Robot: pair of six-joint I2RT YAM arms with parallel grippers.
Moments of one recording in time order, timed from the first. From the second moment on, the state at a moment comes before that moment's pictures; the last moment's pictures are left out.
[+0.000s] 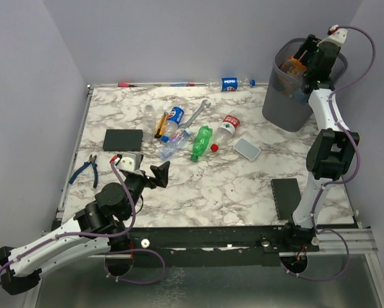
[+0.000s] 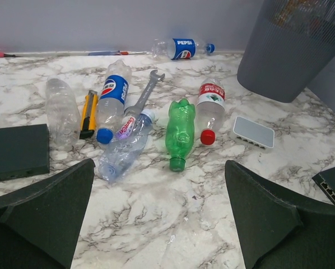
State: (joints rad) left arm -1.08 0.39 0.49 -0.08 -0.71 -0.18; right arm -0.12 2.06 1.90 0.17 0.17 0.21
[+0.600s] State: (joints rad) left arm -1.08 0.39 0.49 -0.09 -0.68 -0.20; right arm -0.22 1.87 2.13 -0.09 0.17 0.58
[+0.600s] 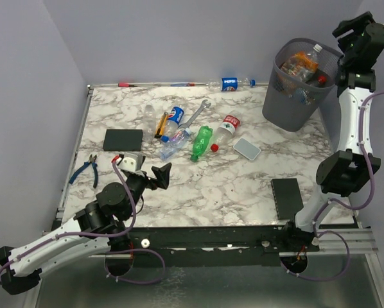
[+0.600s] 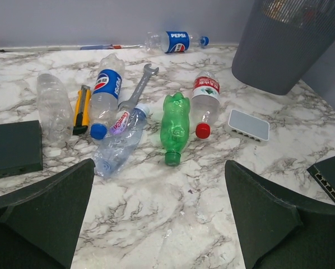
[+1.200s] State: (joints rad) left arm -1.08 0.56 0.50 -0.11 -0.72 -0.23; right arm -0.08 1.69 1.81 -0.04 0.00 0.70
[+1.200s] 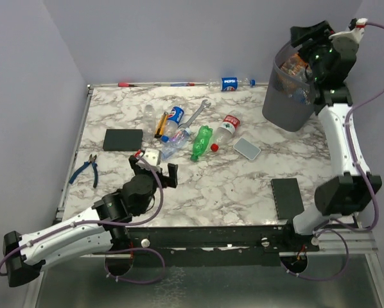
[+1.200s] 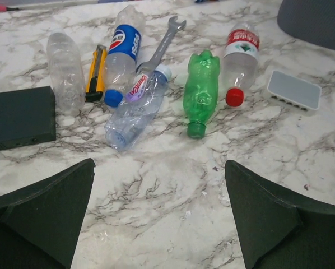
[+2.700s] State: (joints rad) left arm -0.86 2.00 1.54 -0.31 -0.25 -0.11; right arm 0.47 0.18 0.41 -0.55 0.15 0.97
